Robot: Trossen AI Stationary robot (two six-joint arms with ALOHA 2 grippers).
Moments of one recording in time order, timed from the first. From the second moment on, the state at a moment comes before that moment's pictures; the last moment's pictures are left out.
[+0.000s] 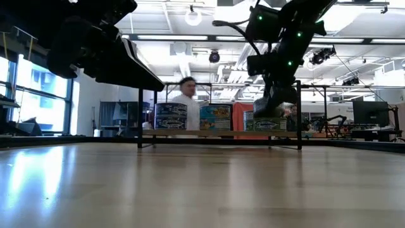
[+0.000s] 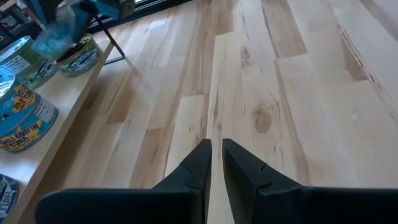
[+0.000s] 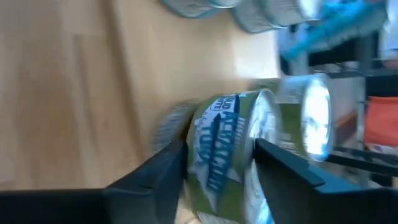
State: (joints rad) left arm -0.50 1.59 0.65 0.33 -0.68 -0.05; right arm -0.17 1.54 0.98 -0.58 0.66 -0.29
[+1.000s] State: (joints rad) left arm -0.49 1.59 0.65 0.33 -0.68 -0.05; right arm -0.23 1.54 0.98 -0.53 0.47 -0.11
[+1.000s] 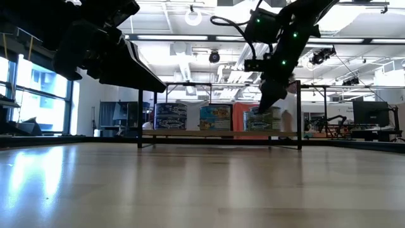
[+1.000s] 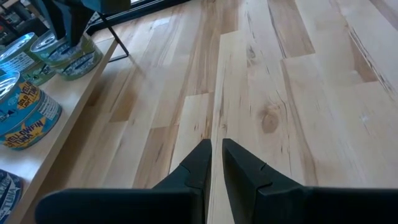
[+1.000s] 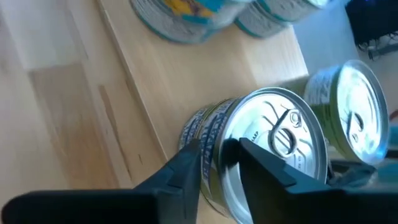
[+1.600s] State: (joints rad) left arm -0.49 1.59 0.65 0.34 -0.68 -0.05; right arm -0.23 1.51 0.98 -0.55 0.50 -0.14
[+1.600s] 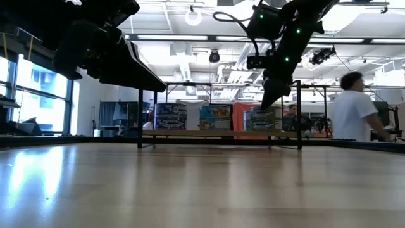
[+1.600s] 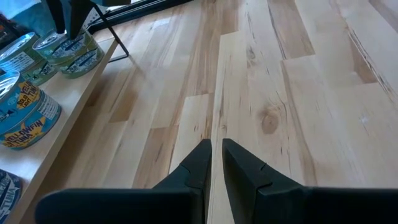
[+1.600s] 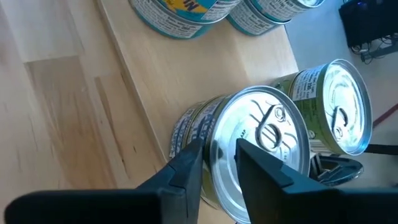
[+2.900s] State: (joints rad) left arm -0.71 1.21 0.63 -0.28 -1.06 -0.54; right arm -0.37 1.73 1.12 -0.15 0.14 -0.05
